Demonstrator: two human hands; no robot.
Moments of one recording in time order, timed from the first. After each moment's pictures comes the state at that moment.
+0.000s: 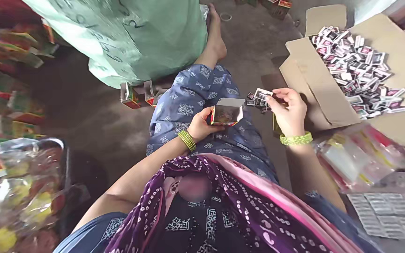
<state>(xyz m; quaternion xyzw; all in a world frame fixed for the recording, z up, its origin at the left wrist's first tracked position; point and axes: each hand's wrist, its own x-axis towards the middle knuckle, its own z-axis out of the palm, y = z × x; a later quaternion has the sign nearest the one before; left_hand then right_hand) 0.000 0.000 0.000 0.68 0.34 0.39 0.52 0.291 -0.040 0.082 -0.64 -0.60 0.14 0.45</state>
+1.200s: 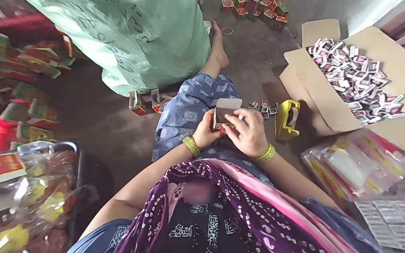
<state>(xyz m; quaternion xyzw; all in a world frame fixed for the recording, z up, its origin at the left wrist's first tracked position) -0.001 -0.006 0.000 0.70 0.35 0.40 0.48 0.186 -0.058 0.061 -0.48 -0.78 -0.08 0.39</state>
